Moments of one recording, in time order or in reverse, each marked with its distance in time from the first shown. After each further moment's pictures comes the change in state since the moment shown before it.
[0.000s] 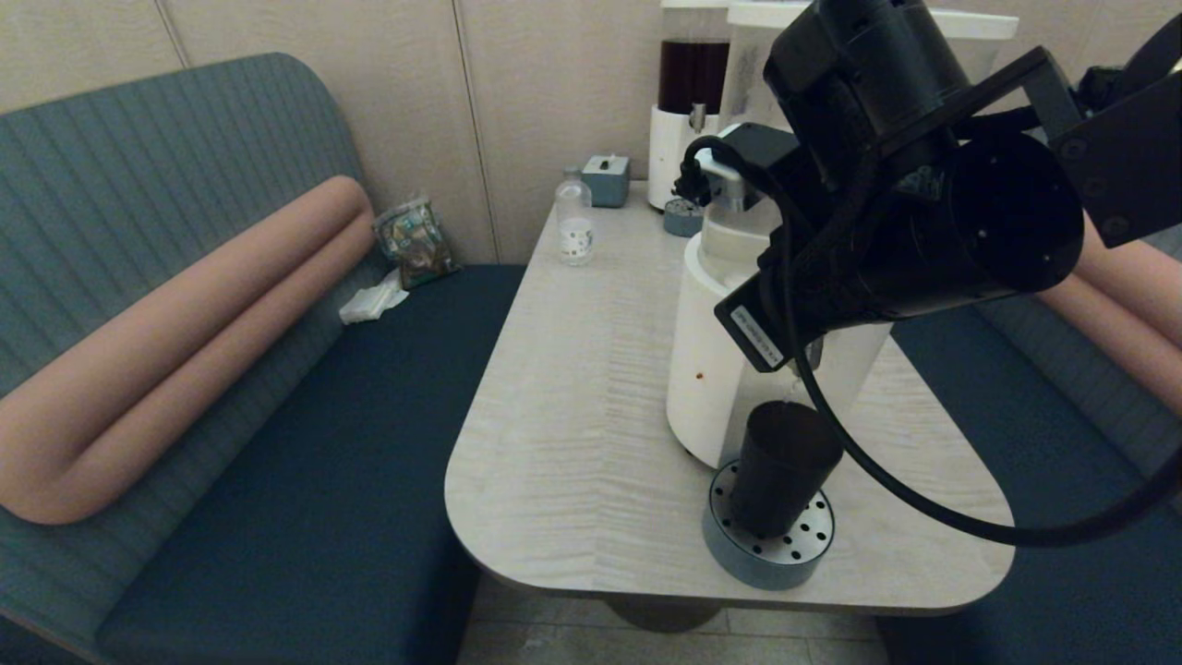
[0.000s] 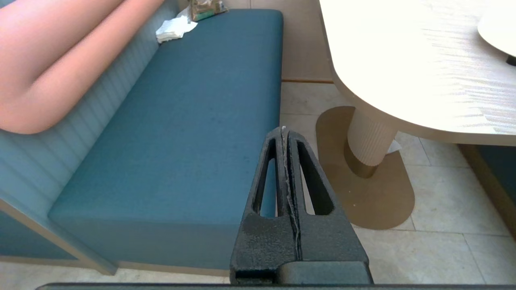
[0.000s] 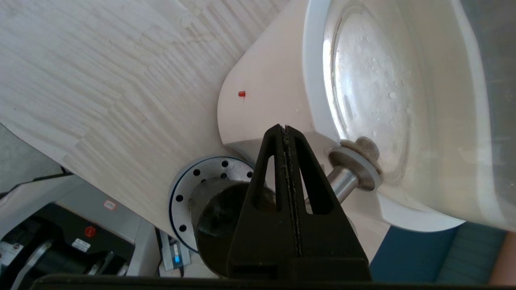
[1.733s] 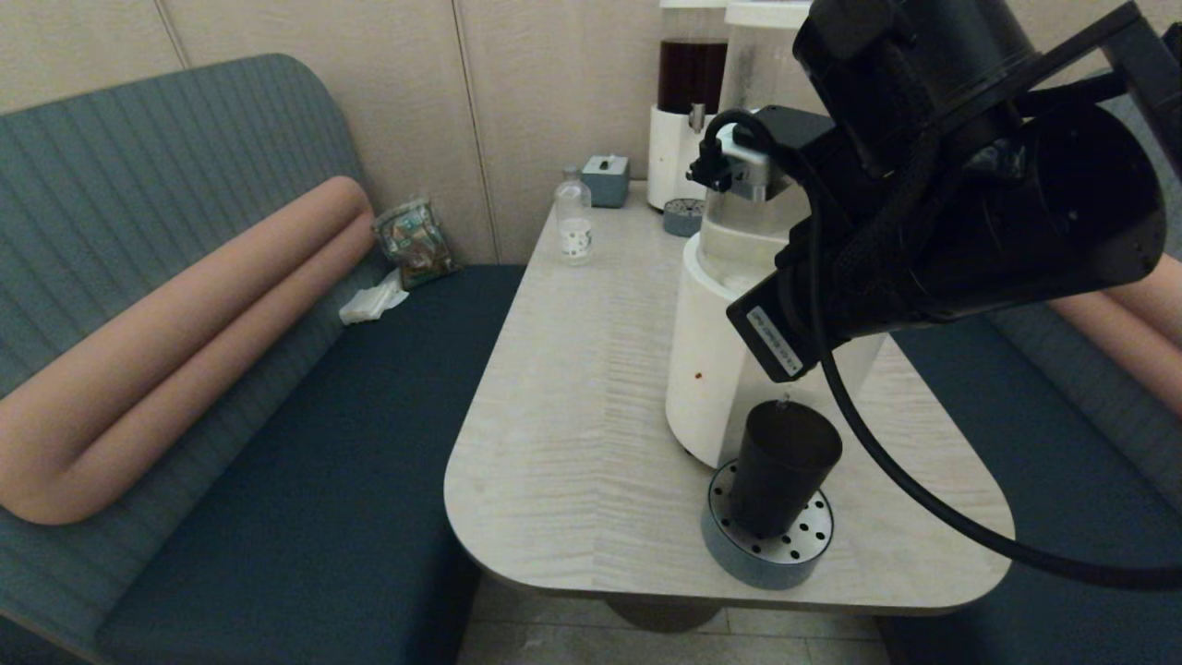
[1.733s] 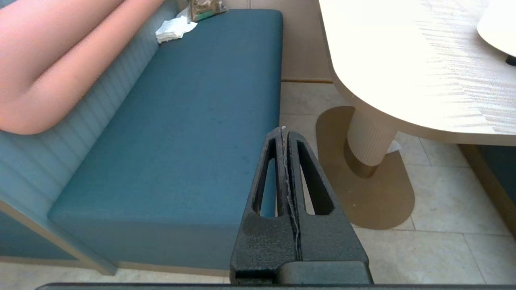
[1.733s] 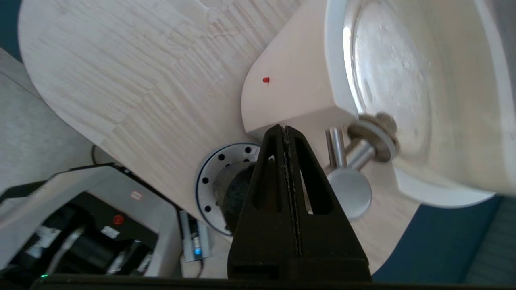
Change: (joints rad) left arm 0.000 0.000 0.000 0.000 0.000 0.000; right arm 0.039 -0.043 0.000 0.057 0.043 0.061
